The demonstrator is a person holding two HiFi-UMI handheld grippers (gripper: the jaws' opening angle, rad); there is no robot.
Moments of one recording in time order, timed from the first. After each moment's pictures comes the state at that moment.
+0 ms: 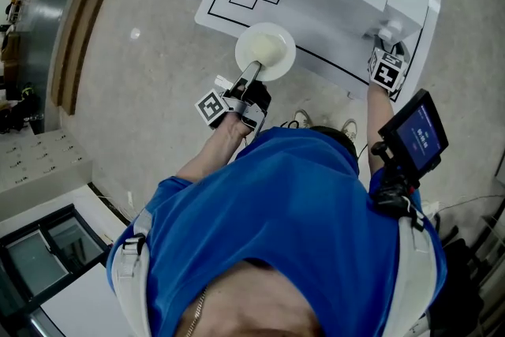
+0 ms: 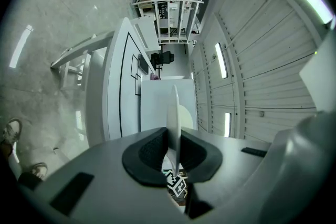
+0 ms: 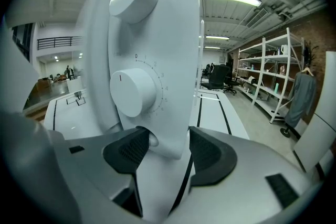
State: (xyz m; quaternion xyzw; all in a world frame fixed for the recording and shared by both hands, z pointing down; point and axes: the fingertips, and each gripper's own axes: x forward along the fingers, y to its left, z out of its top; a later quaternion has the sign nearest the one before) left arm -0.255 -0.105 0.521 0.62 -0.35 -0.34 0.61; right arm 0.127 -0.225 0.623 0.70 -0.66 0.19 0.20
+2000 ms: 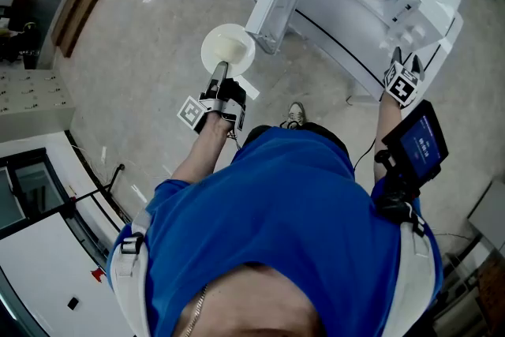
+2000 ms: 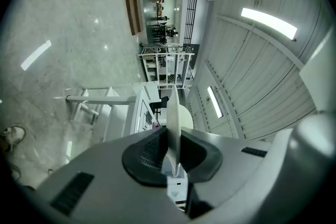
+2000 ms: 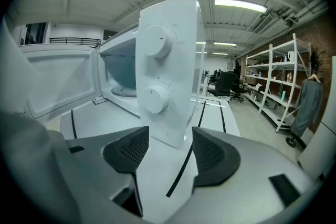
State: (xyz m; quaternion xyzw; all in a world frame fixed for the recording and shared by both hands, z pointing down) left arm -0.400 0.034 0.525 0.53 -0.49 -0.50 0.48; right arm 0.117 -0.189 0.601 0.68 -0.69 0.15 0.20
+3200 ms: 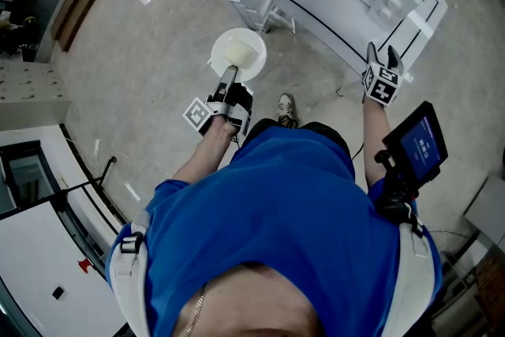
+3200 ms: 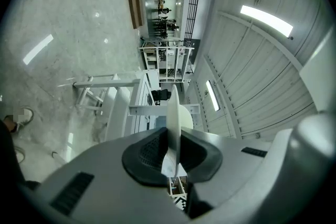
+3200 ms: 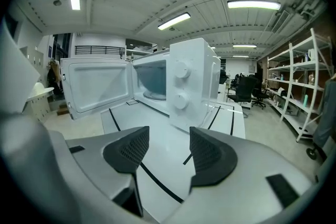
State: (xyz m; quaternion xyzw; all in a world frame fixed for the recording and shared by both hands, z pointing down) left arm -0.305 0.097 0.538 0.54 -0.47 -0.48 0.50; right arm 0.088 -0.115 0.586 0.59 -0.78 0.13 0.19
